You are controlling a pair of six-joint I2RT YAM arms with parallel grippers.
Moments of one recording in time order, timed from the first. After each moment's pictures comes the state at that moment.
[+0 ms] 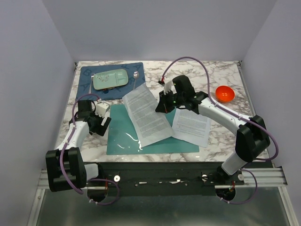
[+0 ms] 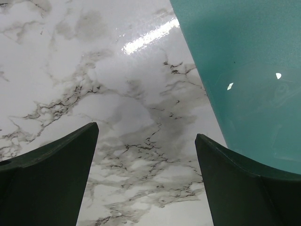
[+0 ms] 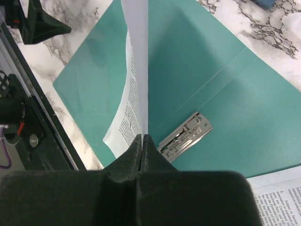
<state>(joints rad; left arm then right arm) 0.12 1.23 0.66 -0.47 0.14 0.54 0.63 1.62 1.24 -0.31 -0.47 0.13</state>
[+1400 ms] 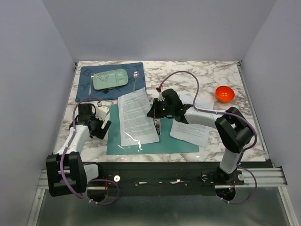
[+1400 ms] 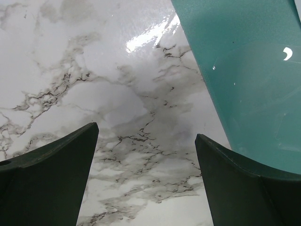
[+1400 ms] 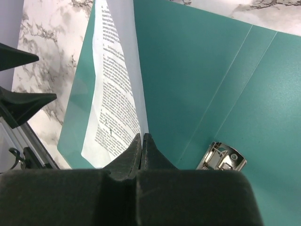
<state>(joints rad) 0.12 1.19 0.60 -0.46 0.12 0.58 0.72 1.80 1.06 0.15 -0.26 0.57</state>
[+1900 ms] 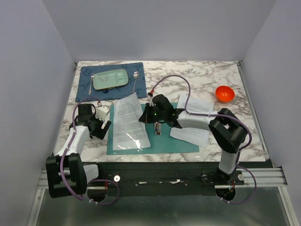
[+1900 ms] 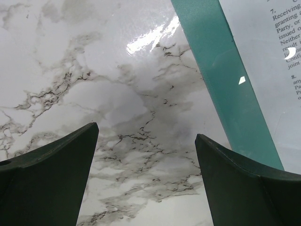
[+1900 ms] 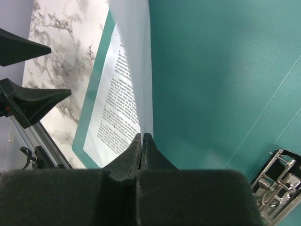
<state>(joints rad) 0.12 1.17 0.59 -0.46 0.12 0.58 0.83 1.85 1.10 0.18 -0.18 0.66</state>
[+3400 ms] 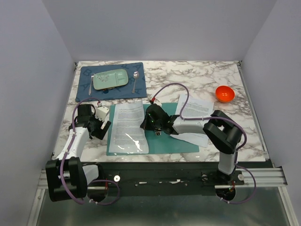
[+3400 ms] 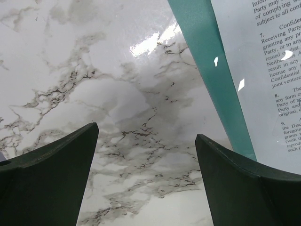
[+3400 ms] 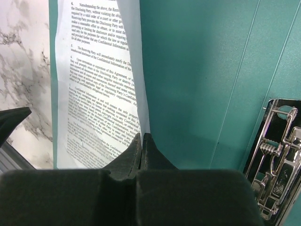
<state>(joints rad) 0.12 1.13 0.59 -0.48 0.12 0.60 0.94 1.89 1.06 0.13 0.07 0.86</state>
